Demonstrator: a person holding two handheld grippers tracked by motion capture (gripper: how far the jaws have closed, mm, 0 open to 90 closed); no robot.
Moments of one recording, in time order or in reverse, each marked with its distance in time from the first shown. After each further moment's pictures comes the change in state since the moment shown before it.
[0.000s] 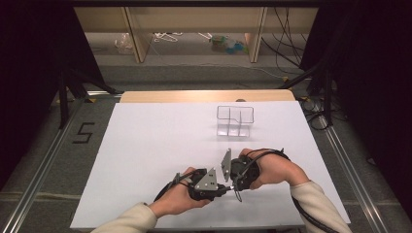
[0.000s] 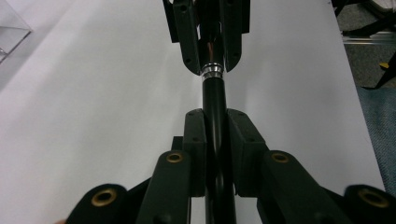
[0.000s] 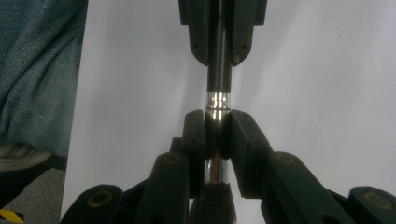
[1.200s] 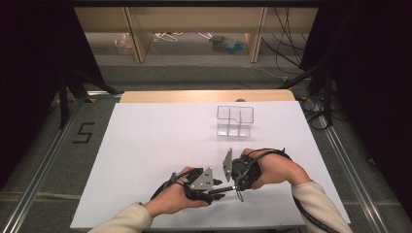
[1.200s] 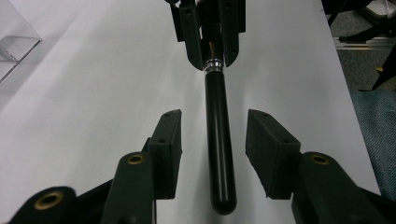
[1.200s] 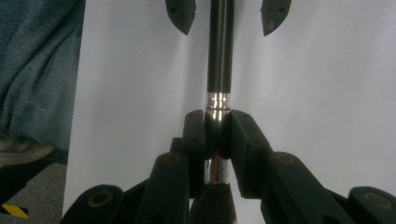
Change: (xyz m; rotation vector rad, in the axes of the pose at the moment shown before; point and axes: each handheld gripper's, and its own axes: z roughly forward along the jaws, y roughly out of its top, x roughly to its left) left arm 0.003 -0.003 -0.007 -0.035 -0.010 0.006; right arm -0.001 -0.004 0.001 0.019 0.008 -0.002
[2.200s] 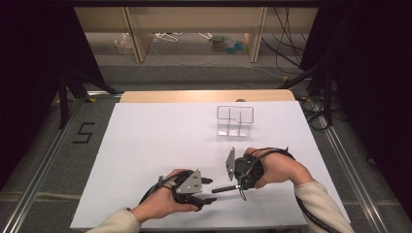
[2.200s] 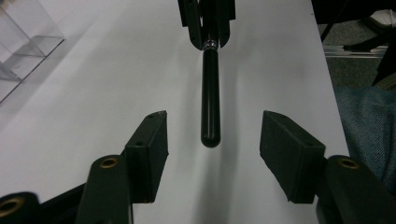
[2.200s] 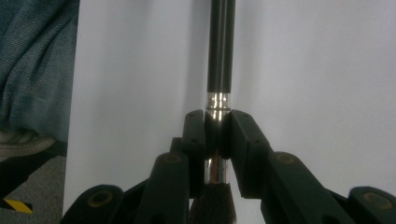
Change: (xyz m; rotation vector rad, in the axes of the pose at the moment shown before) left arm -0.005 -0.011 -0.024 -0.023 0.013 -0.001; right arm -0.001 -0.007 -0.001 0.017 0.005 0.016
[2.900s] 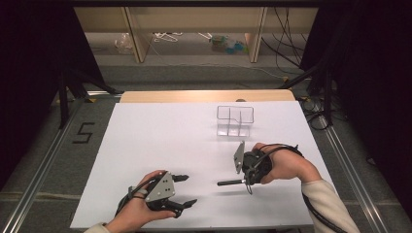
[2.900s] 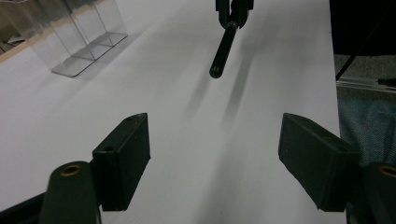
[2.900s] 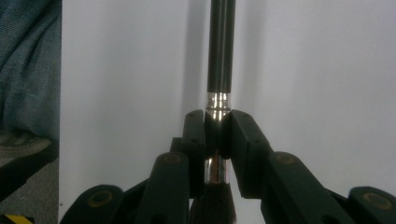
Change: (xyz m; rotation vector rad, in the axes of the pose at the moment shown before) left arm -0.012 -0.029 -0.053 -0.095 0.146 -0.092; right arm -0.008 -0.021 -0.009 -0.056 -0.037 0.024
